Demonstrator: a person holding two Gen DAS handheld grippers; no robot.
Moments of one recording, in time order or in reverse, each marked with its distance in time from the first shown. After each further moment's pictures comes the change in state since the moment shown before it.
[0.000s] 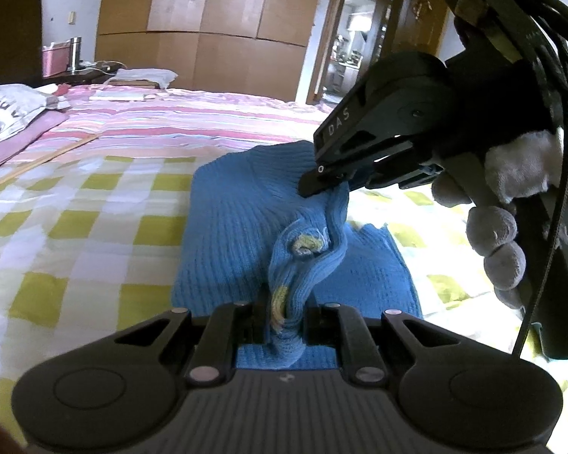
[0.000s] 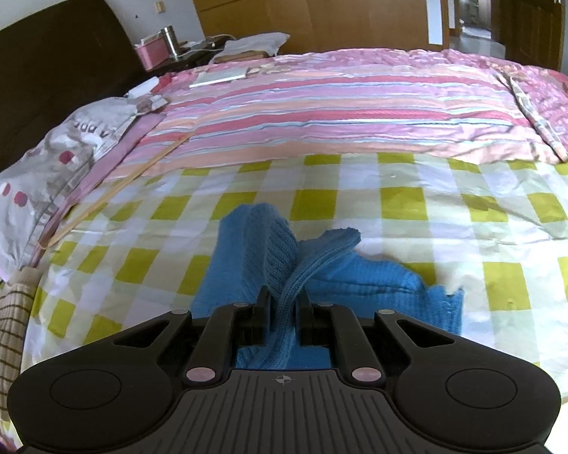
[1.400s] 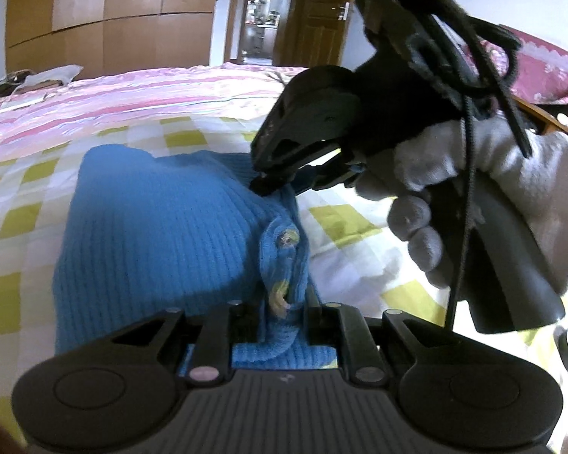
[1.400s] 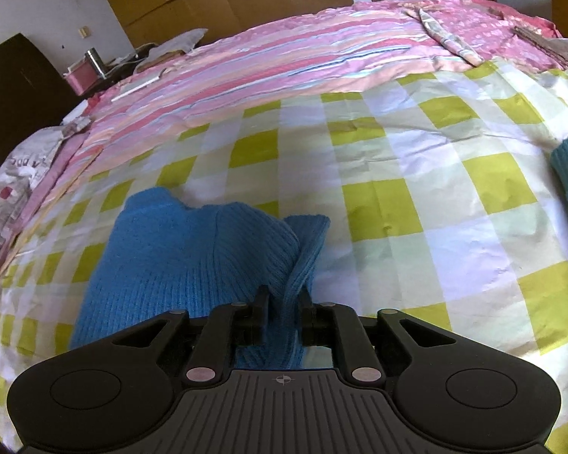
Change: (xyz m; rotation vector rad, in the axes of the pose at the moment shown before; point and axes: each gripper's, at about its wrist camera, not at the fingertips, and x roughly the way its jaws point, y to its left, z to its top) left arm 0.043 -0.100 -0.030 0.200 0.120 -0.172; right arm 0.011 -0.136 -0.051 0.207 0.034 -0.058
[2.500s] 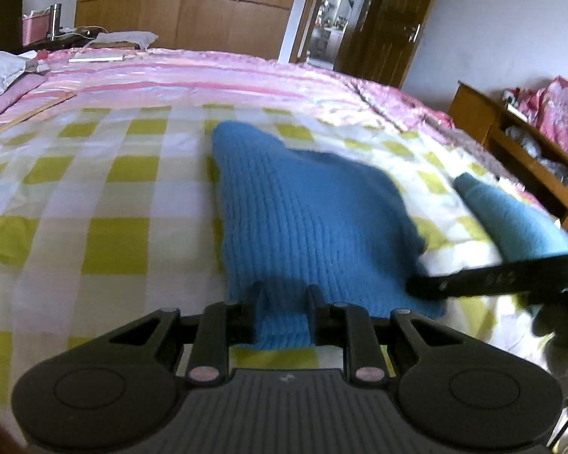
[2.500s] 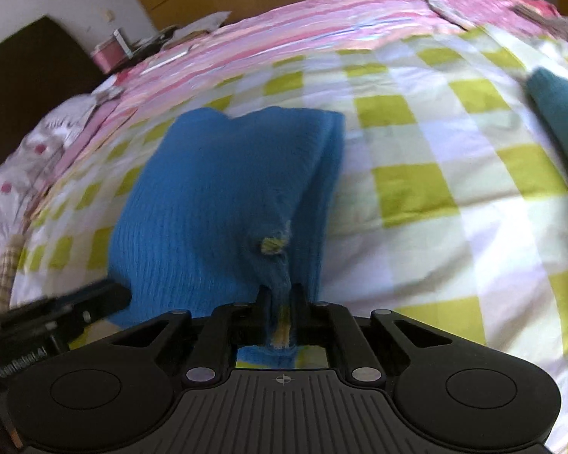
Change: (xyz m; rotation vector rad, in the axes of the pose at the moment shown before) left arm -0.053 0.084 -0.024 -0.204 0.004 0.106; right arm -0.054 0.004 -0.092 -0.002 0.033 0.064
